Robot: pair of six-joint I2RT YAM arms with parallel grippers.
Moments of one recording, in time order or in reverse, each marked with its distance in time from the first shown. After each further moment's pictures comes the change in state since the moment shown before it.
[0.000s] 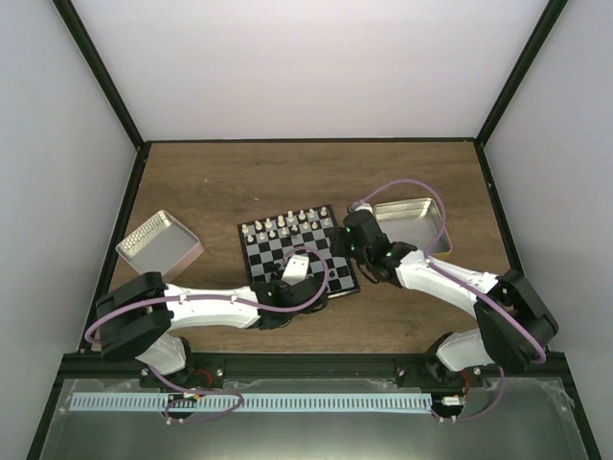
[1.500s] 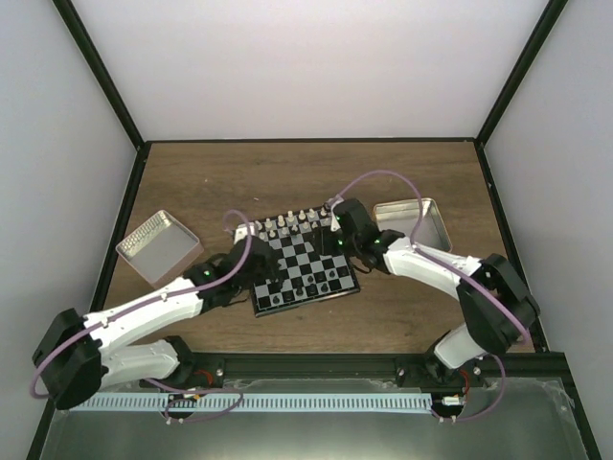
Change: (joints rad) left arm 0.322 -0.373 -0.093 -0.007 0.231 0.002; right arm -0.006 0.103 0.104 -0.010 -0.257 -0.161
